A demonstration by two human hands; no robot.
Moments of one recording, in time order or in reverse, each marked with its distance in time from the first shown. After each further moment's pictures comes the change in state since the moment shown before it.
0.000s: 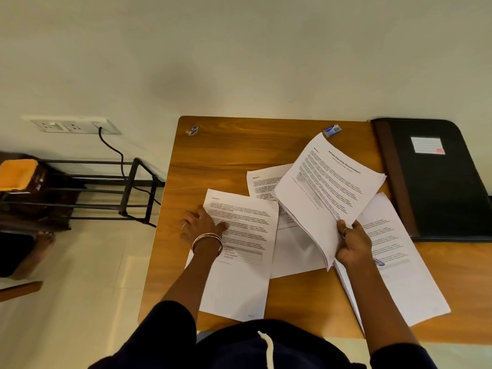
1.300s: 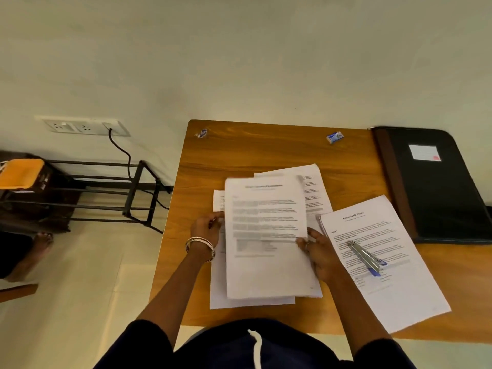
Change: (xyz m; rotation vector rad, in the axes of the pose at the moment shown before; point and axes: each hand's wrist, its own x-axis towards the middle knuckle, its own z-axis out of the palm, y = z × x) left_hand -0.008 -0.036 -0.020 -0.753 -0.153 0.219; right_hand -0.031 0.067 0.018 -0.480 -0.423 -0.096
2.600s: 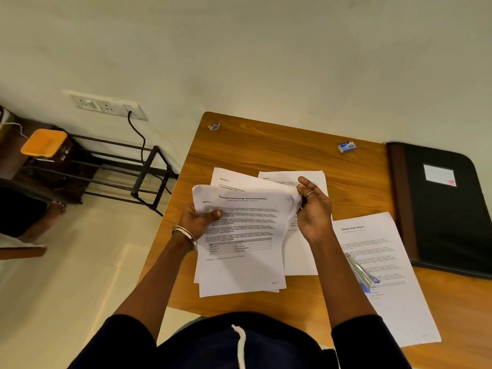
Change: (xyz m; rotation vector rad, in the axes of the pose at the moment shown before) left_hand -0.025 0.017 -0.021 -0.441 -0.080 -0.012; right_hand 0.005 -0.108 0.050 0.422 0.036 -0.126
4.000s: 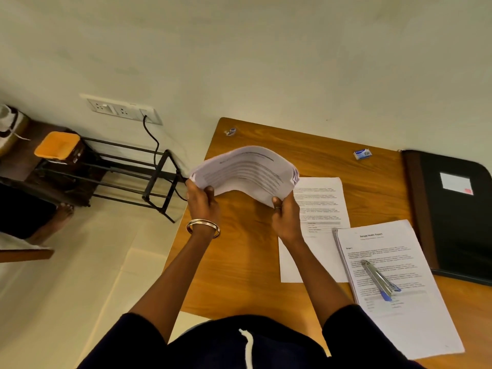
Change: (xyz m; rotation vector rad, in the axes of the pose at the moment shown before) left_hand 0.019 0.038 -0.009 0.296 0.512 0.286; right_hand -0.019 0.069 0.055 -1.059 -0.215 -0.609
